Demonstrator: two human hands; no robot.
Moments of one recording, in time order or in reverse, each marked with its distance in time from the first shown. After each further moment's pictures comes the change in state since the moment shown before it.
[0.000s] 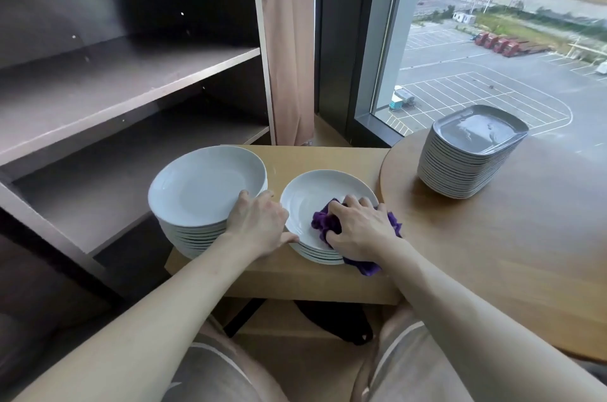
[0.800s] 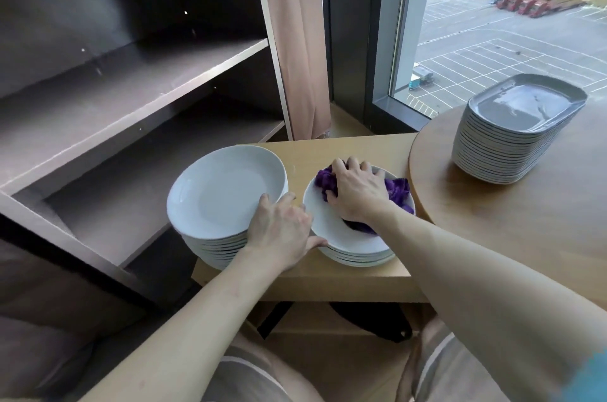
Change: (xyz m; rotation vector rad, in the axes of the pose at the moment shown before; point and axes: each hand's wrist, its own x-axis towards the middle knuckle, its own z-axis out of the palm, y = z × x) left_hand 0.001 0.001 0.009 -0.002 0.078 0.017; right_hand 0.087 -0.027 0.011 0.007 0.219 0.031
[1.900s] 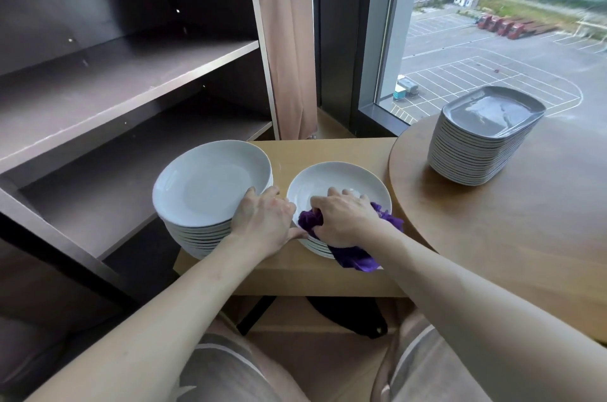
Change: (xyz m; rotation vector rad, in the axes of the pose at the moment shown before) left_hand -0.003 -0.001 -0.004 -0.003 0.019 -0.028; right_hand -0.063 -0.013 -0.034 0.028 -0.288 -0.121
